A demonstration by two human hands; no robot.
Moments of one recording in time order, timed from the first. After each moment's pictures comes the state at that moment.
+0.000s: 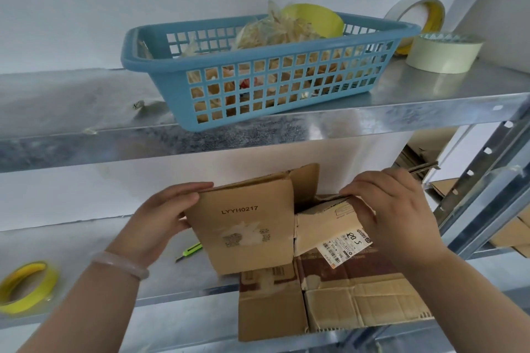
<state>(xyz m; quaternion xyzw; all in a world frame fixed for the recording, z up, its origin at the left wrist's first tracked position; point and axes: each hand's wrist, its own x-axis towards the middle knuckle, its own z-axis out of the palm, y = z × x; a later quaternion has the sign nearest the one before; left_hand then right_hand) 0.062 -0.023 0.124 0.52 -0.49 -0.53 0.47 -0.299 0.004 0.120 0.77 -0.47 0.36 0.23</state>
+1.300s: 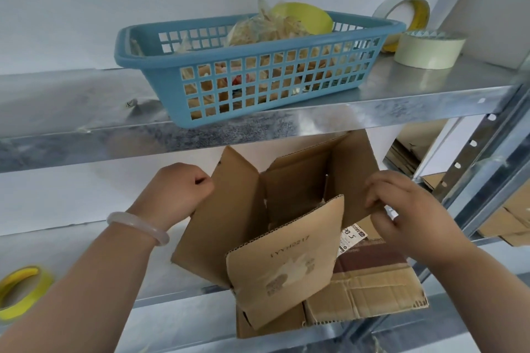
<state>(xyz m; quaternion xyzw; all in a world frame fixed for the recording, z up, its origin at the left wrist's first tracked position) 0.033 -0.046 0.165 0.63 -0.75 -0.13 0.17 -0.324 0.028 0.131 0.80 -0.50 0.34 0.06</state>
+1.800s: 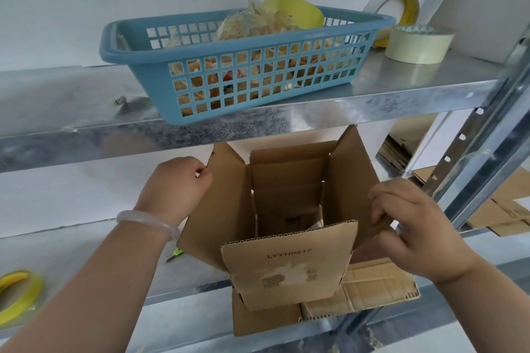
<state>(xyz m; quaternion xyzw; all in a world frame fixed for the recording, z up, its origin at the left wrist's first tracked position) 0.019 -0.053 0.156 0.65 -0.72 -0.03 0.23 -0.325 0.052 0.135 0.82 -0.46 0.34 0.05</state>
